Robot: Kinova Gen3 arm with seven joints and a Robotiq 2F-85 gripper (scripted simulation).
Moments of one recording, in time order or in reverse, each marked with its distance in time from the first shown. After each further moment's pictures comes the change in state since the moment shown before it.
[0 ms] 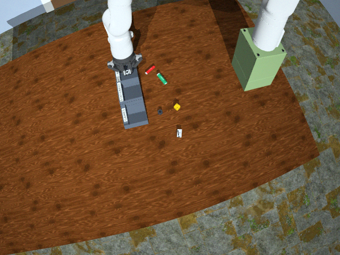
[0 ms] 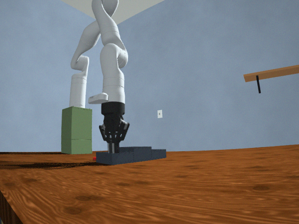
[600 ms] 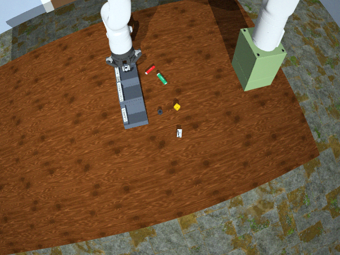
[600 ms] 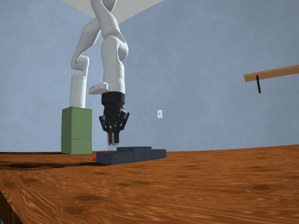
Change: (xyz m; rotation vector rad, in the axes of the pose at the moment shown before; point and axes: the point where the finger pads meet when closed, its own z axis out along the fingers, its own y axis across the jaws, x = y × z) arm 0.000 0.000 -0.031 0.000 0.000 0.000
